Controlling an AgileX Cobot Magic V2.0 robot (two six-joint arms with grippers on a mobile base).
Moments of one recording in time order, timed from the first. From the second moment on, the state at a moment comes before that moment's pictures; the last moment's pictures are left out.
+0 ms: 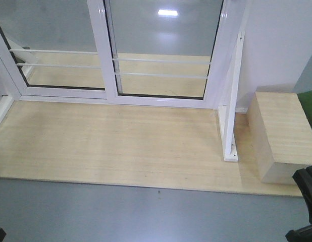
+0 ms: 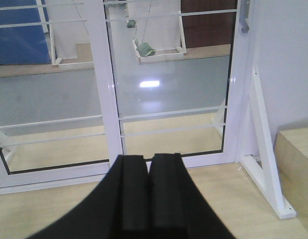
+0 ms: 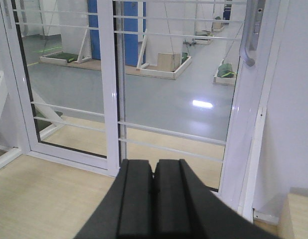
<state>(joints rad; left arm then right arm) -0.17 -0.01 0.03 -0.15 0.20 0.16 0.25 -0.01 0.03 0.13 0.15 -0.15</state>
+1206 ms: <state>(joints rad) -0.17 -0.01 0.03 -0.15 0.20 0.16 0.25 -0.01 0.03 0.13 0.15 -0.15</state>
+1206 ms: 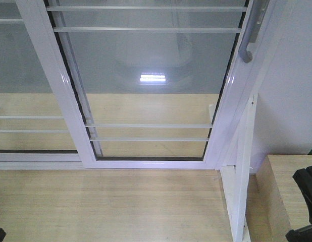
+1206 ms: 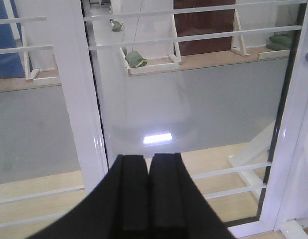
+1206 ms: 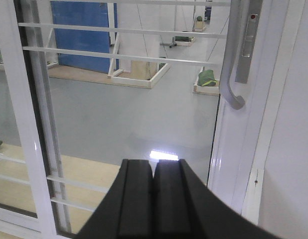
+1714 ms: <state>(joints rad) -0.17 -0.01 0.03 -0.15 0.20 0.16 0.25 -0.01 0.03 0.13 0.15 -0.15</state>
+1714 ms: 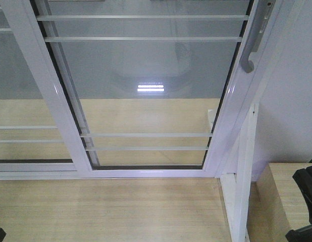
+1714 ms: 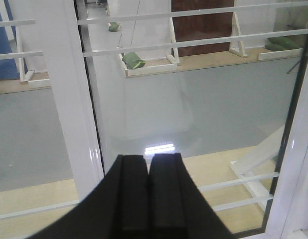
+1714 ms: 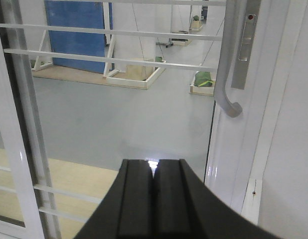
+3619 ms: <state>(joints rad) -0.17 0.23 -0.24 -0.11 -0.06 0.07 0.25 0.17 -0.30 0.24 -0.06 -0.23</state>
